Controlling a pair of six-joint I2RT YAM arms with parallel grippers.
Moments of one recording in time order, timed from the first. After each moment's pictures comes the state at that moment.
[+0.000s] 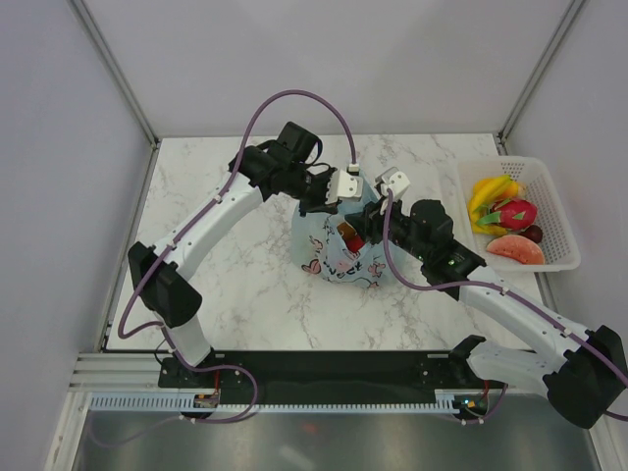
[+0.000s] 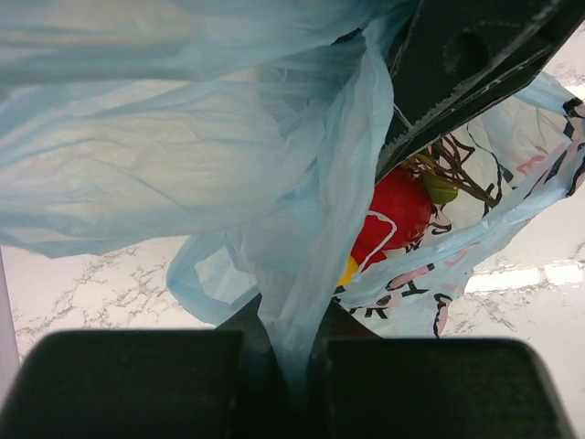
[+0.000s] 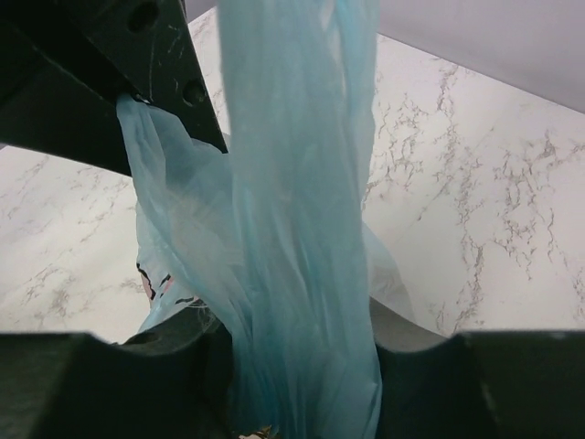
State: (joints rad) left arm -0.66 1.75 1.84 -1.01 0.58 0.97; right arm 0.64 1.08 0.79 0.14 -0.12 0.10
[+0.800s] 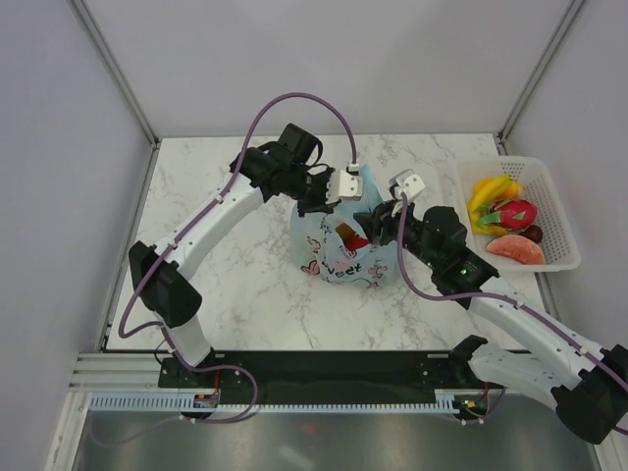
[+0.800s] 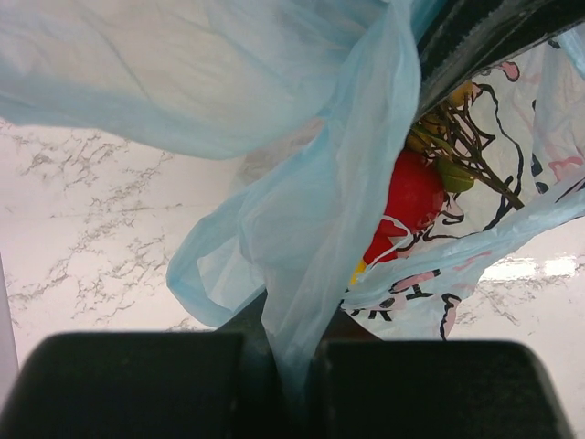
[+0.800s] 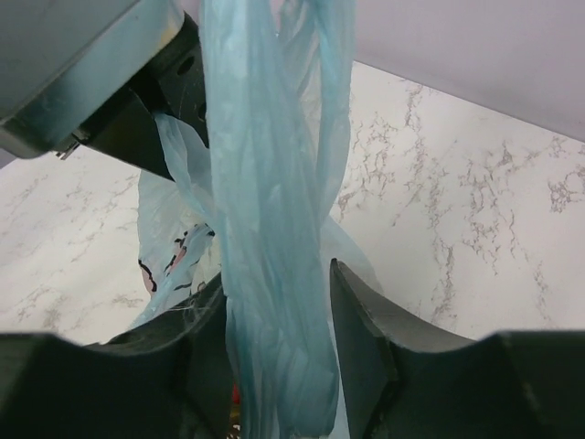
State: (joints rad) left arm -0.66 1.75 1.81 -0.99 0.51 0.93; right arm 0.64 0.98 0.76 0.12 -0.05 0.11
